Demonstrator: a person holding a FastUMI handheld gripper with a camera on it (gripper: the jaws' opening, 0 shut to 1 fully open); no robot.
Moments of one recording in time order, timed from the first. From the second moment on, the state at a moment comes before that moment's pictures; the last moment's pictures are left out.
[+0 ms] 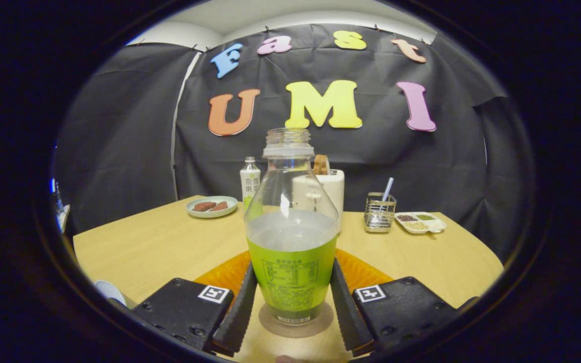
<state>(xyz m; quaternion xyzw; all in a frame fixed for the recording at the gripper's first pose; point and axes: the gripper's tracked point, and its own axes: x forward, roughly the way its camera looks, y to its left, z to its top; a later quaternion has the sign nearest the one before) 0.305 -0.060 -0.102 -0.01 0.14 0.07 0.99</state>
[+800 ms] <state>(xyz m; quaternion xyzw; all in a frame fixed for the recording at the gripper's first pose) 0.296 -0.059 -0.114 0.00 0.15 0.07 0.99</state>
